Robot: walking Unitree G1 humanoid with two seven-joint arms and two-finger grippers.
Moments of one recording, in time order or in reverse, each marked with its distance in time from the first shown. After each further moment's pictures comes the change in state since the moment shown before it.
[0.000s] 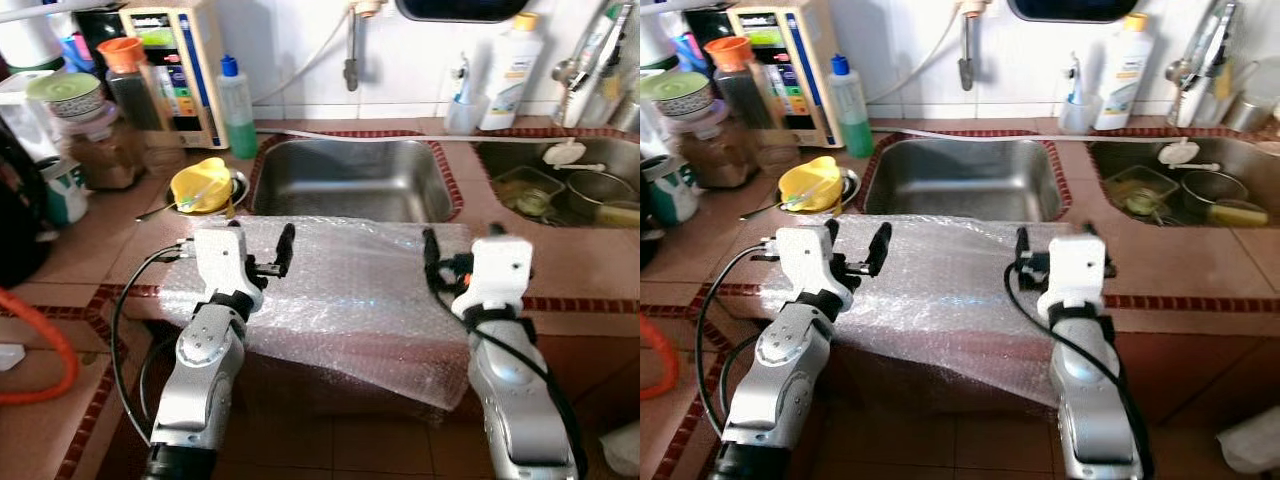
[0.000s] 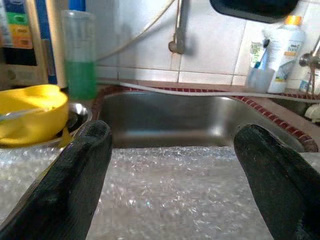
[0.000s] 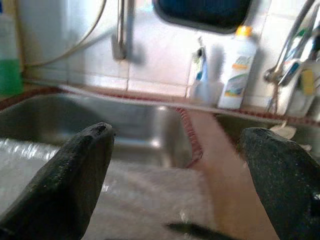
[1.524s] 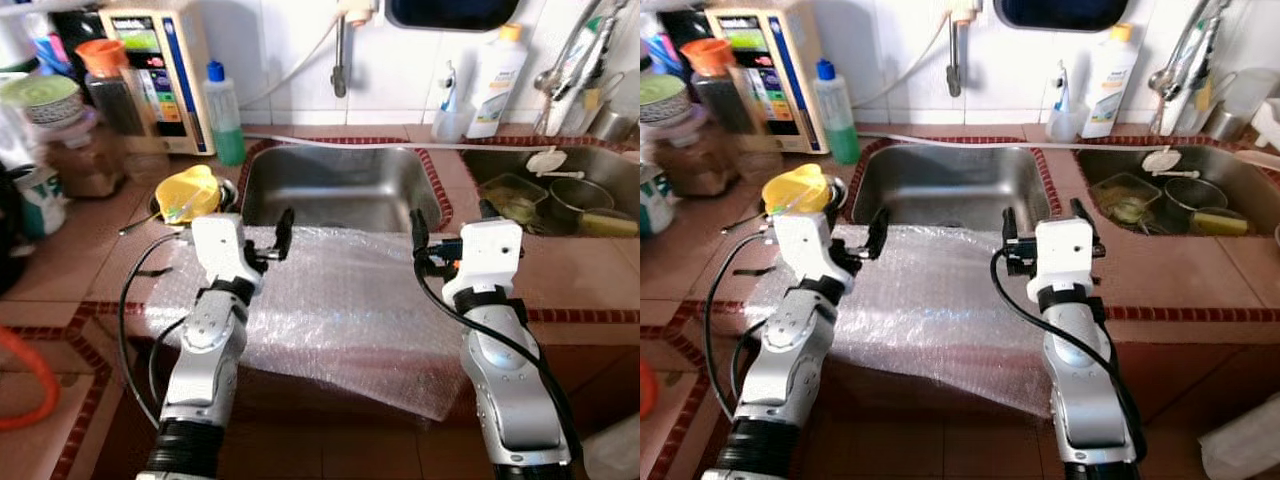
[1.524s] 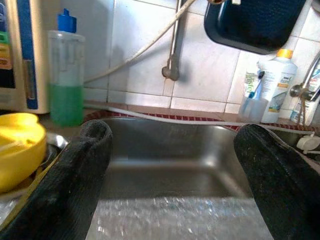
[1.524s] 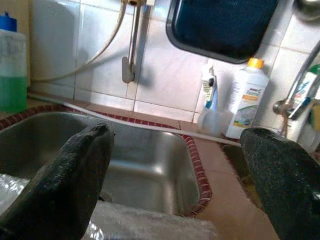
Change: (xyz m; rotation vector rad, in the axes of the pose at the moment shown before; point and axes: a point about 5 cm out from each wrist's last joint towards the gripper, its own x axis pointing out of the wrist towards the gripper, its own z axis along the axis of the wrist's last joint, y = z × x) left arm 0.014 -0.001 0.007 -0.030 -0.103 -0.007; right arm 0.007 0.008 0.010 -0.025 -0.066 0.067
